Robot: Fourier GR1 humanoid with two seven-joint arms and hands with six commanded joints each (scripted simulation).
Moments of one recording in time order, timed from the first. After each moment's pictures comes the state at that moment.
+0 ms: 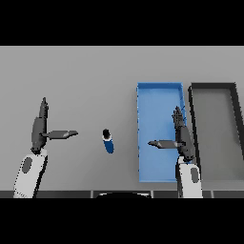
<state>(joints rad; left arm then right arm) -0.11 0.43 -0.16 -1.48 0.24 0.26 0.01 0.00 0.00 0.00 -1.57 0.00 0.00 0.00</state>
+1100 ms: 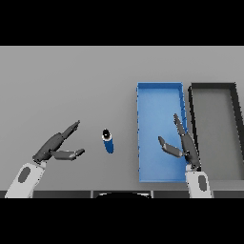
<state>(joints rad) -0.01 0.63 -0.37 -1.64 0.25 -0.22 -0.06 0.11 -0.16 0.09 -1.68 0.13 0.10 -0.07</state>
